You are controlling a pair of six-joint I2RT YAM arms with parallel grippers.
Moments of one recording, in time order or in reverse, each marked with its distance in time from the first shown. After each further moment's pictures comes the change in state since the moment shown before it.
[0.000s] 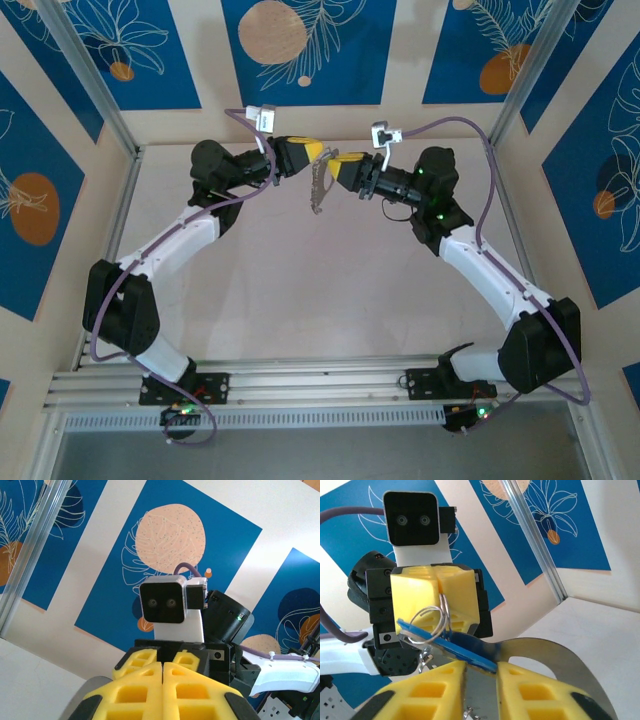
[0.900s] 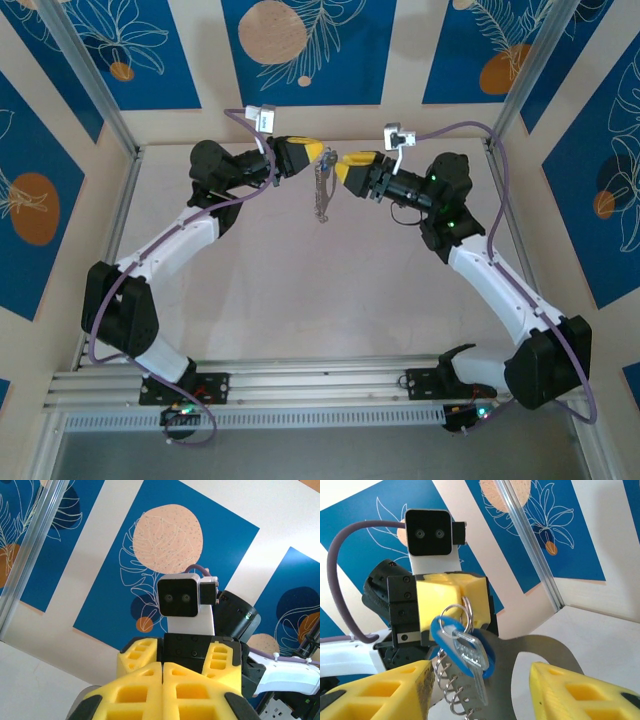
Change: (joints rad) left arm -0.005 -0.011 0.000 -0.004 -0.002 0.007; right arm -0.013 -0.068 -0.015 -0.009 0.009 0.007
